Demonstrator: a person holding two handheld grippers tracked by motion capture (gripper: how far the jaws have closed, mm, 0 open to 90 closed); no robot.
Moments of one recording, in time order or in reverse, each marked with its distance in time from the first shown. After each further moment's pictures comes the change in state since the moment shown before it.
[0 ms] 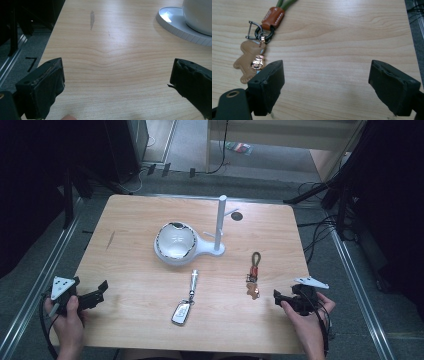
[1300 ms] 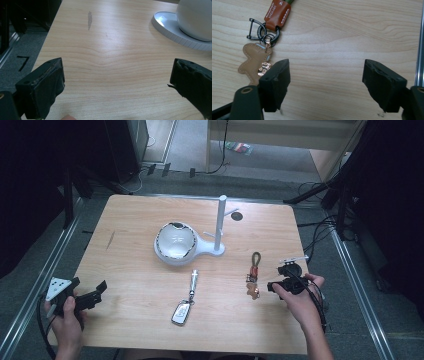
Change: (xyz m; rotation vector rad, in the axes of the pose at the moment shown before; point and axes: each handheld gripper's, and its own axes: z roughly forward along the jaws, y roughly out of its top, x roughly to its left) left arm 0.005 -0.001 -0.002 -0.015 -0.042 -0.047; right arm 0.029 0.060 0.013 0.269 -0.055 -0.109
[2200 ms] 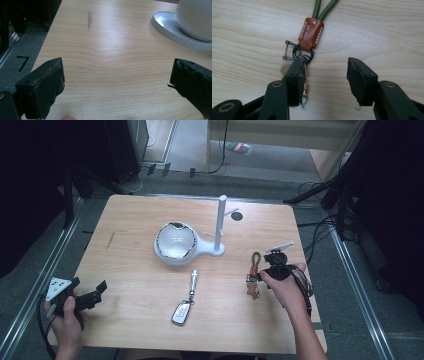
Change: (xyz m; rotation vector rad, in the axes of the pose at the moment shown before) left arm 0.000 0.000 0.000 0.001 -0.003 0.002; right arm 0.028 0.042 0.011 0.106 0.090 0.061
